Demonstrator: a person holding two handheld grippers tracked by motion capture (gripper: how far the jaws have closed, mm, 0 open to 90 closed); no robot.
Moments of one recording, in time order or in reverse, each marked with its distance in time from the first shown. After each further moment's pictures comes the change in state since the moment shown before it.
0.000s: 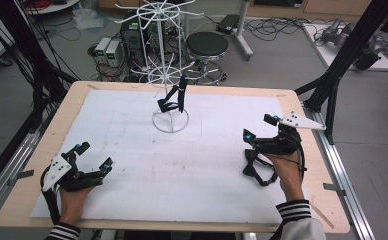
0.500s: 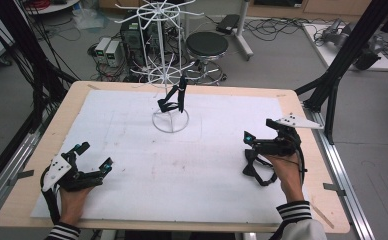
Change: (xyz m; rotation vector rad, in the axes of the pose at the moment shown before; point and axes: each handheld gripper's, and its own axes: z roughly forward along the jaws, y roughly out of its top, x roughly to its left) left arm 0.000 0.000 0.000 -0.003 0.001 -0.001; right arm 0.001 -0.004 0.000 0.105 -0.074 0.038
